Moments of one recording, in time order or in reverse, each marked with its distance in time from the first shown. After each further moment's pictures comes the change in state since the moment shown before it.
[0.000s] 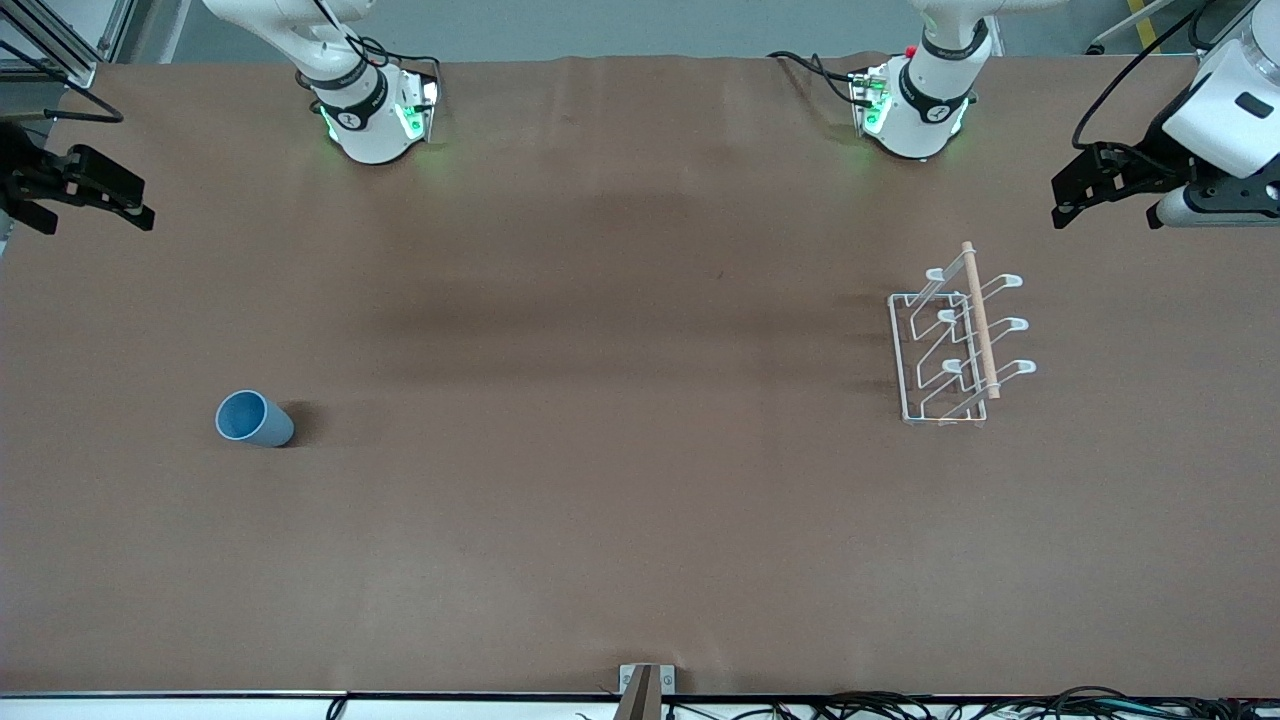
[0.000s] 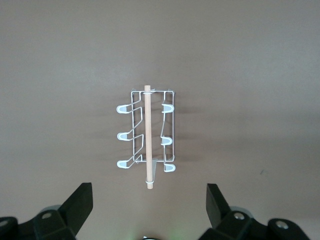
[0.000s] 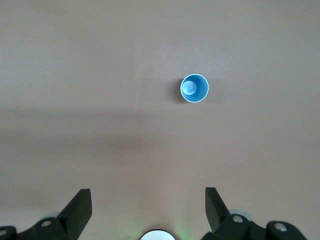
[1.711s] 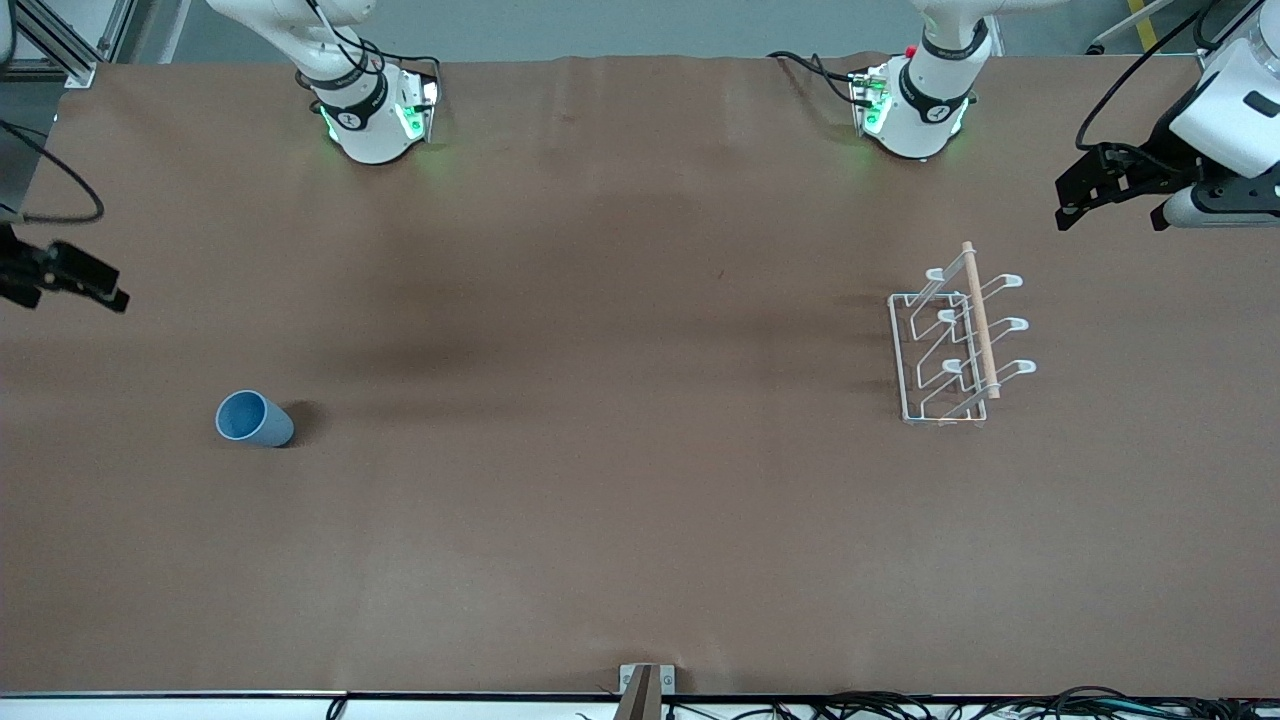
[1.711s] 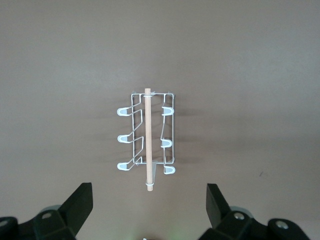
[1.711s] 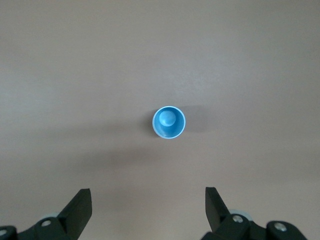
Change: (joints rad) left arm 0.001 0.009 0.001 0.017 0.000 -0.001 0.000; right arm -0.130 0.077 -0.008 -0.195 -0.001 0.340 -0.025
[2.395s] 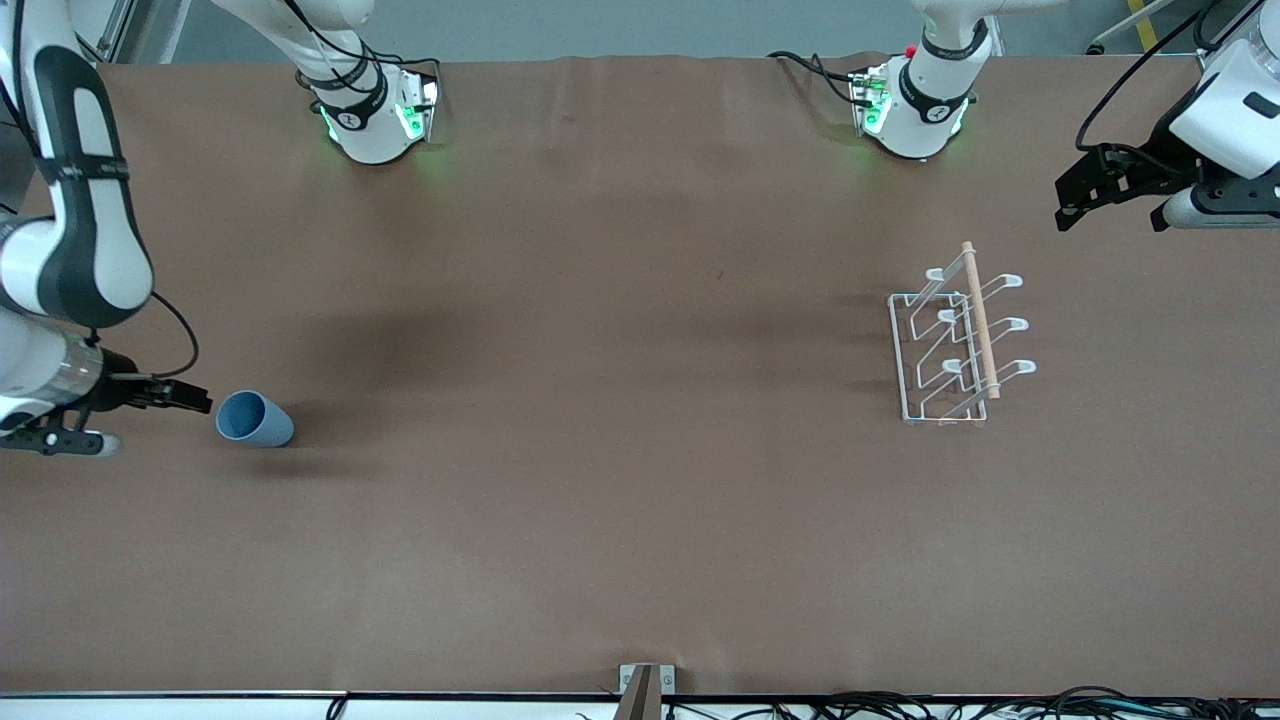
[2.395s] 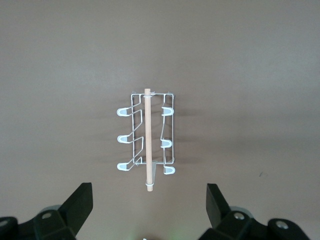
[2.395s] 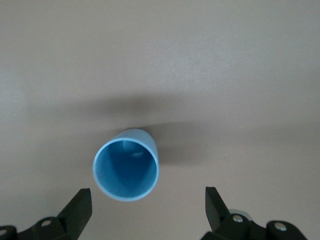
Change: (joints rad) left arm 0.000 0.002 0.000 0.002 0.000 0.000 0.000; right arm -0.089 0.286 -0.001 -0.216 0.001 0.437 -0.071
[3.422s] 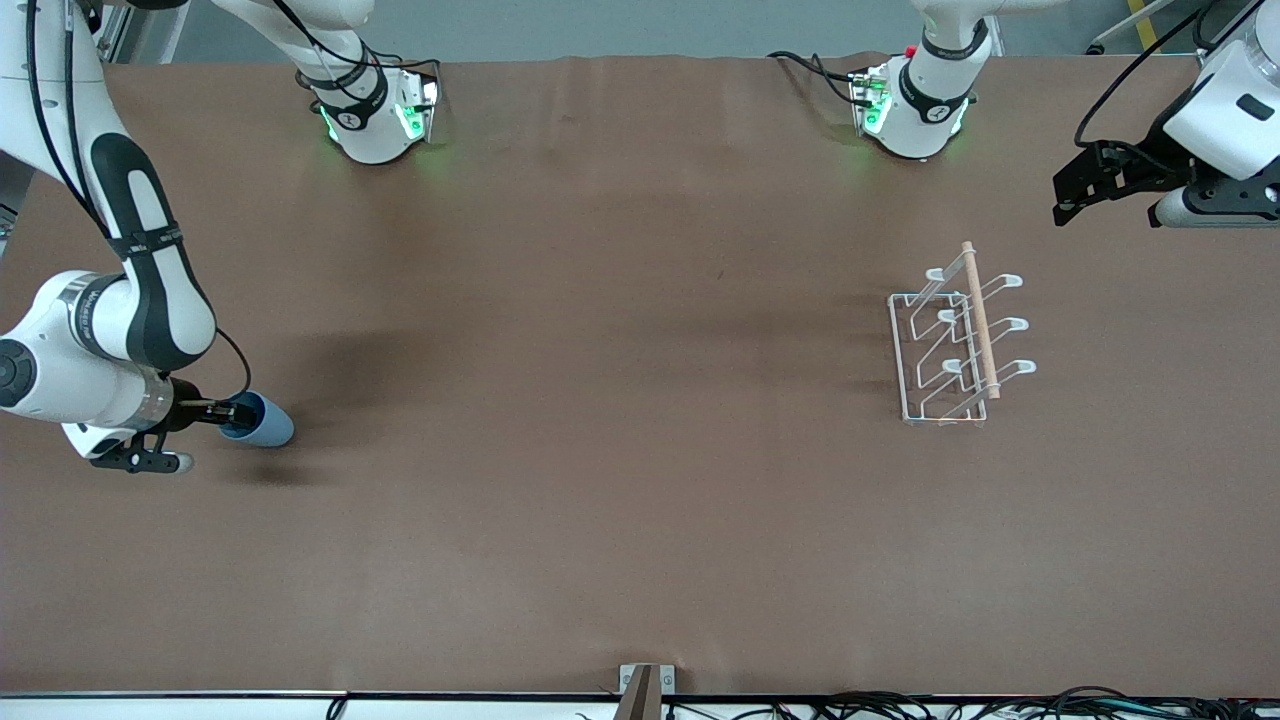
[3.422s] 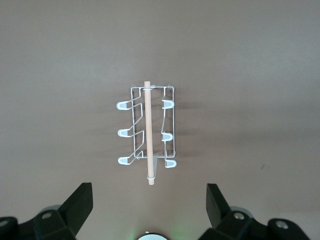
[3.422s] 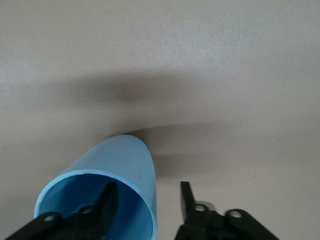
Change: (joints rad) left arm 0.000 0.001 0.000 -0.001 0.000 -0.028 0.015; right arm -0.002 0.145 0.001 -0.012 0.000 0.092 0.000
